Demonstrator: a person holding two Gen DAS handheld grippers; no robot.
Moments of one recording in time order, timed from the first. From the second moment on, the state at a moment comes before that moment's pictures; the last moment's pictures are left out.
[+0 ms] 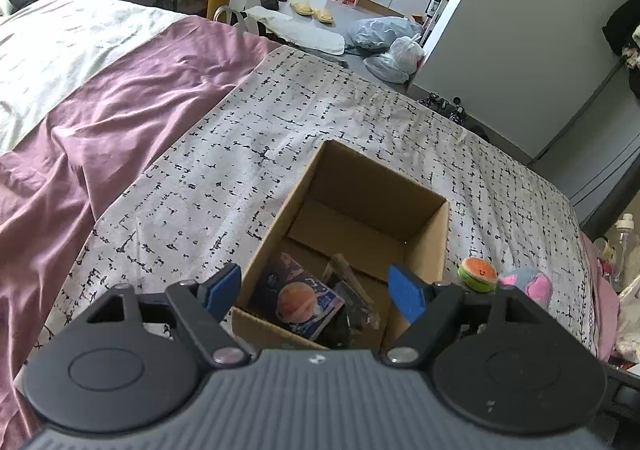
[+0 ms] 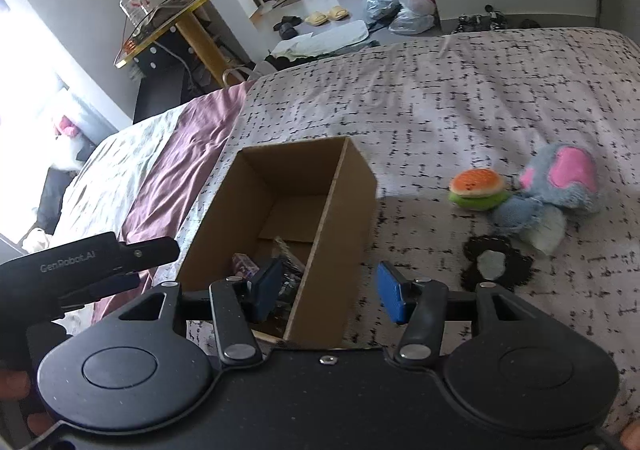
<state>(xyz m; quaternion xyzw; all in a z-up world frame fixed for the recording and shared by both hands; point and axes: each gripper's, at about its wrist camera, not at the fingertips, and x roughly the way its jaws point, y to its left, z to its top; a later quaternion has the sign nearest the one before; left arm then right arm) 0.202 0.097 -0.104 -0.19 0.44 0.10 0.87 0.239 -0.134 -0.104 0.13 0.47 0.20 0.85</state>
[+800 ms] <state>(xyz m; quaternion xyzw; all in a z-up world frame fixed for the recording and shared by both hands) 0.195 -0.007 -0.079 -0.13 0.43 0.07 0.89 0.236 -0.248 -0.091 0.17 0.42 0.17 0.87</state>
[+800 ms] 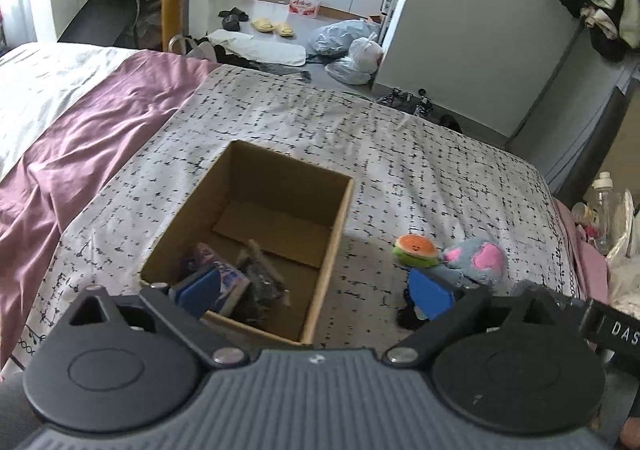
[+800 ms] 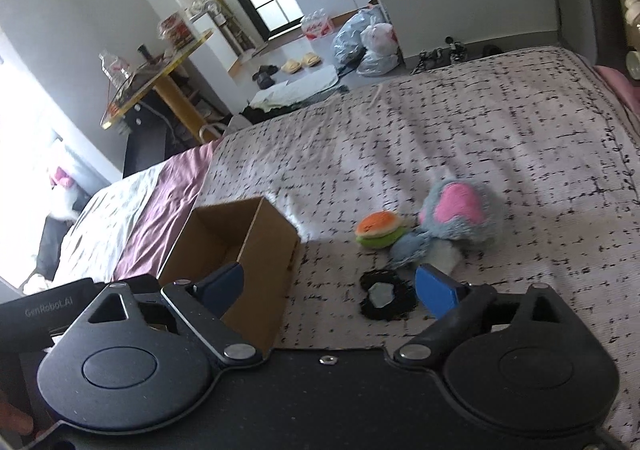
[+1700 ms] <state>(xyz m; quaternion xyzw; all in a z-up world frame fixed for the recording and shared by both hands) 0.232 -0.087 -0.120 -0.13 0.44 0.05 0.89 0.287 -0.311 -0.153 0.31 0.45 0.15 0.83</state>
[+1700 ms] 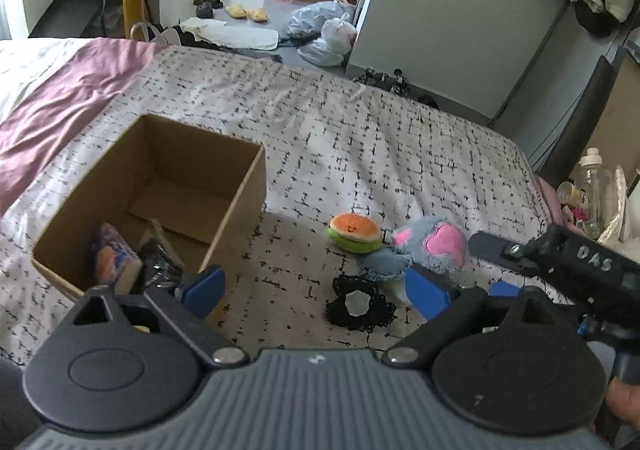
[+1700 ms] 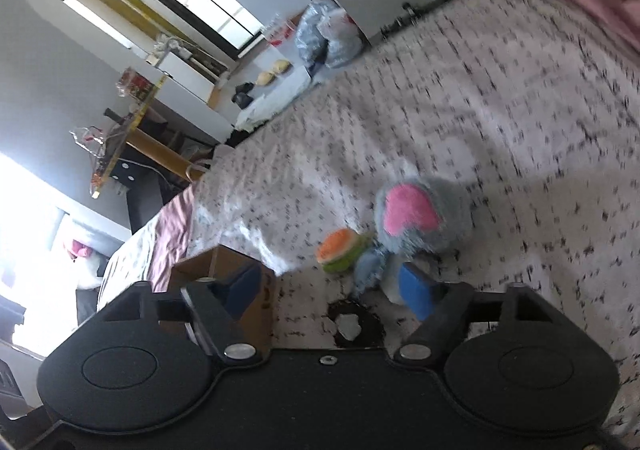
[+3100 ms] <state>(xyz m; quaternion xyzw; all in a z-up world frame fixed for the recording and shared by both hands) 0.297 -0.130 -0.242 -0.14 0.52 0.01 0.84 0.341 -0.300 -0.250 0.31 0.54 0.14 0.77</state>
